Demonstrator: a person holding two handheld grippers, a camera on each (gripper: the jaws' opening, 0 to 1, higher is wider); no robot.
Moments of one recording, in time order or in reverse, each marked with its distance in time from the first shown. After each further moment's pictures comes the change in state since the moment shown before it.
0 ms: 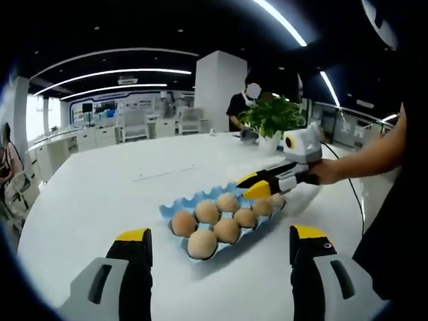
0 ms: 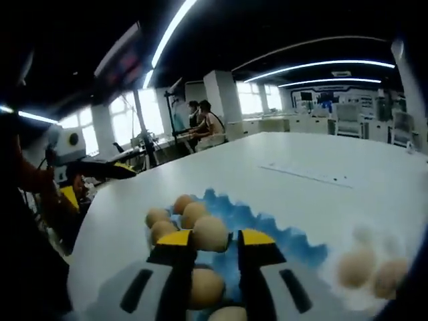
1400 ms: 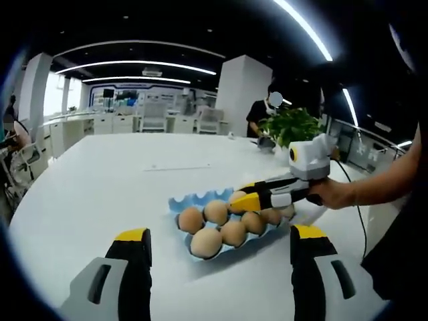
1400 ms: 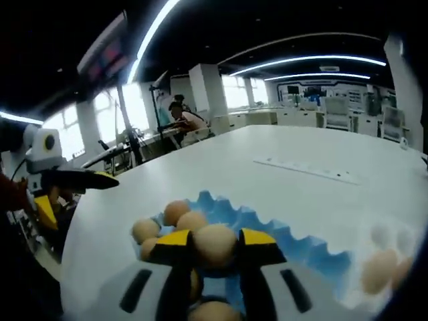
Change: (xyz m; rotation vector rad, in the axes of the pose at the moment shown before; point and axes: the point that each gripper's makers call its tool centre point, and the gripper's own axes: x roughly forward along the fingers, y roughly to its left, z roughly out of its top) left arm 0.003 0.009 -0.006 -0.136 -0.022 0.074; right arm 0.055 0.005 0.001 0.016 0.047 -0.045
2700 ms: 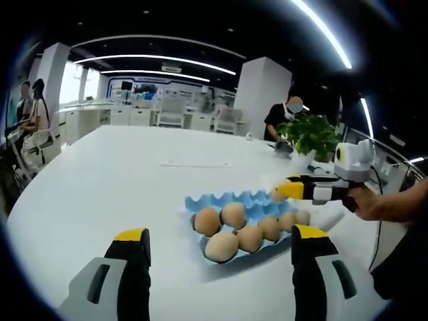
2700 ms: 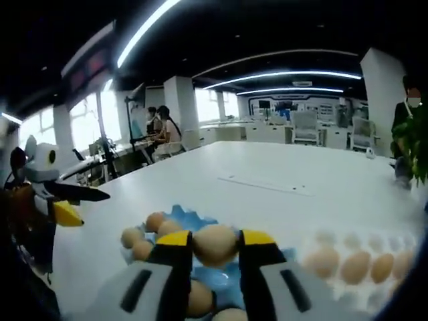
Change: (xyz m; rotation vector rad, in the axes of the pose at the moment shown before) left arm 0.005 0.022 0.002 -0.101 -0.001 0.112; right arm -0.051 -0.019 0.024 -0.014 -0.080 -0.220
